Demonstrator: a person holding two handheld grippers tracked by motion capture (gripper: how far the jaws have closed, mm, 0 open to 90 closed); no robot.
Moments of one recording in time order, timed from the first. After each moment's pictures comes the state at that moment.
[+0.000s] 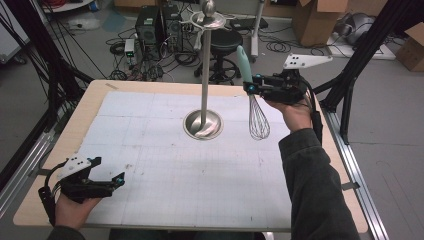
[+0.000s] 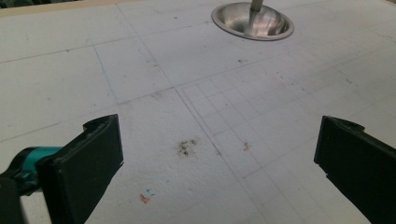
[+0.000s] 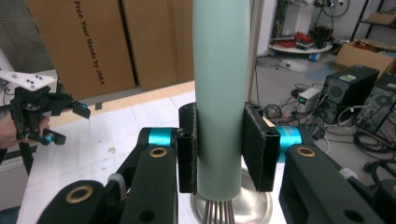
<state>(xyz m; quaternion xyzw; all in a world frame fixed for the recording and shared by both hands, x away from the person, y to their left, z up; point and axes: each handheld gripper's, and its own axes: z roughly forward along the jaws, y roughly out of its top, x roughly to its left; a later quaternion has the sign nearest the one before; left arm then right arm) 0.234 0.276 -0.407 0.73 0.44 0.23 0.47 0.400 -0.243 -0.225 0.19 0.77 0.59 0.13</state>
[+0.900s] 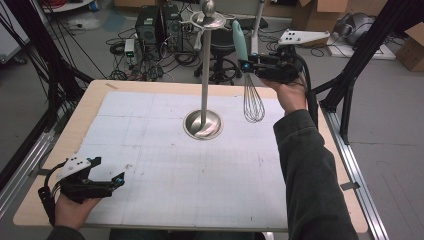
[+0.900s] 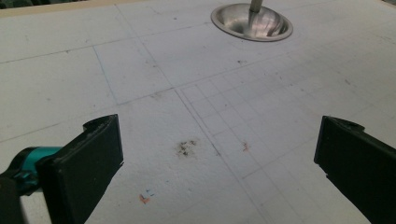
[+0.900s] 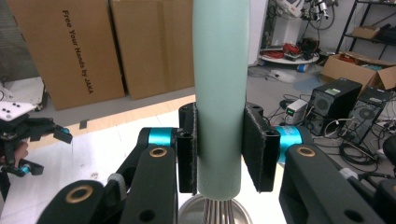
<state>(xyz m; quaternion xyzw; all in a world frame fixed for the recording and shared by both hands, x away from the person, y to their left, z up) 0.234 0.276 -0.407 0.73 0.44 0.23 0.47 0.424 -0.226 -0.190 0.20 0.77 0.59 0.15</state>
